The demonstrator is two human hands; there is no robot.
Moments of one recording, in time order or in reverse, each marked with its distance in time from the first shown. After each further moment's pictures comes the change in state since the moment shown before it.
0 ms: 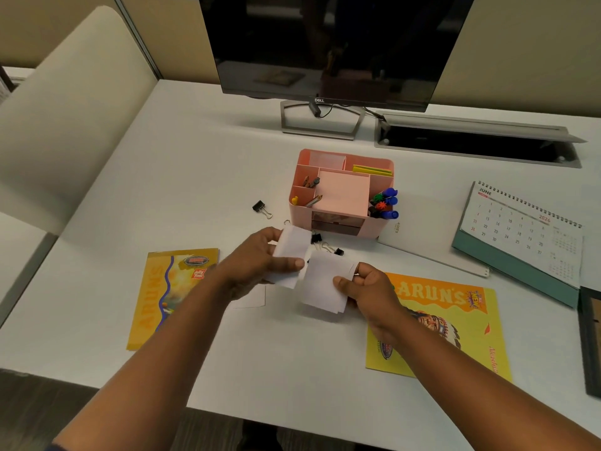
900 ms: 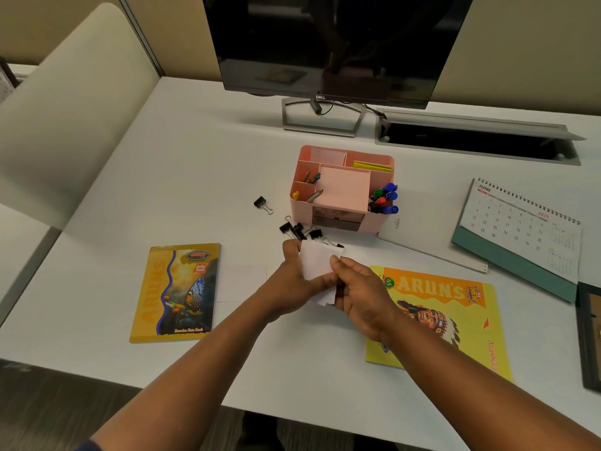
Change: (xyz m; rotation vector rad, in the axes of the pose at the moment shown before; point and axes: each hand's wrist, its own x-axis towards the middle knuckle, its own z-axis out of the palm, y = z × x) left_hand -0.012 -0.030 0.062 0.351 0.046 0.126; right_hand -0.024 -0.020 0.026 0.200 -0.120 0.086
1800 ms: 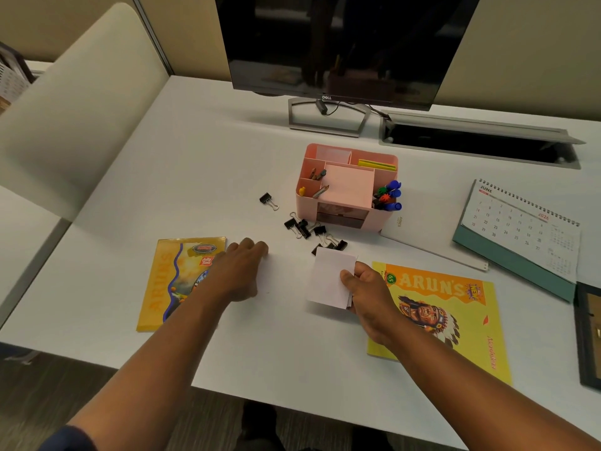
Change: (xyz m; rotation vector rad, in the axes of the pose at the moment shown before) left_hand 0.005 -0.055 -0.081 1.056 0.067 -0.011; right_hand -0.004 0.018 -0.008 -0.285 0.188 -0.049
